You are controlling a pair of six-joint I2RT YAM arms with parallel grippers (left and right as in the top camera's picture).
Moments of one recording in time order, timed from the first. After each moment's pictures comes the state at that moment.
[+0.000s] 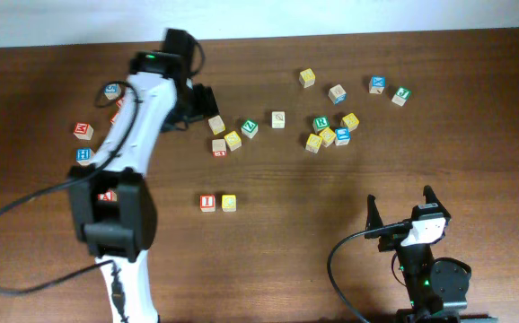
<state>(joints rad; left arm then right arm) -0.17 2.17 1.98 -1.15 0.01 -0.45 0.00 0.01 0.01 -0.07 -0.09 -0.02</state>
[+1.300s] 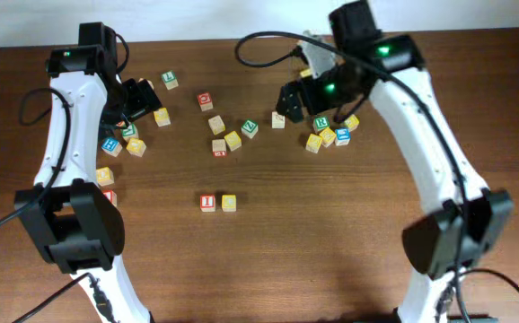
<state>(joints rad) 0.06 2.09 2.00 -1.28 0.00 -0.45 0.28 1.99 2.03 -1.19 -0.39 -0.10</state>
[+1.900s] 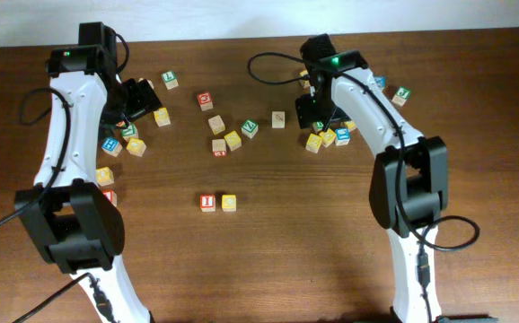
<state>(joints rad) 0.06 2.09 2.00 -1.28 0.00 -0.45 0.28 2.33 2.03 -1.09 0.09 0.16</state>
